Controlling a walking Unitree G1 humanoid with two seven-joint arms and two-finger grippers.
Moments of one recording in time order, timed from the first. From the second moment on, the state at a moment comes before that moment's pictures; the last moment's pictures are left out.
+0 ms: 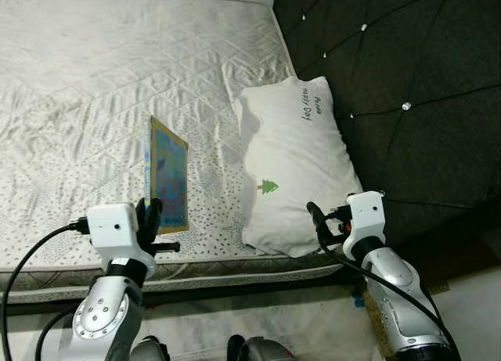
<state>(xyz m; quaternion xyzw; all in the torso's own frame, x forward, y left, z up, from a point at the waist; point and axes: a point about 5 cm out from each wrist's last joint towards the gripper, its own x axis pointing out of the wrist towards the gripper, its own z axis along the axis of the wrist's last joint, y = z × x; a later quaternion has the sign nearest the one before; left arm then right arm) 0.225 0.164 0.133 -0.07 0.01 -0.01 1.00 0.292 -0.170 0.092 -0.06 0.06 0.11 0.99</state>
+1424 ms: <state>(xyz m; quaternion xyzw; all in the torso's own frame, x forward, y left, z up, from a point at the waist) 0.232 0.180 0.130 -0.06 0.02 0.02 1.00 0.289 -0.172 0.097 -0.05 0.06 0.12 0.99</state>
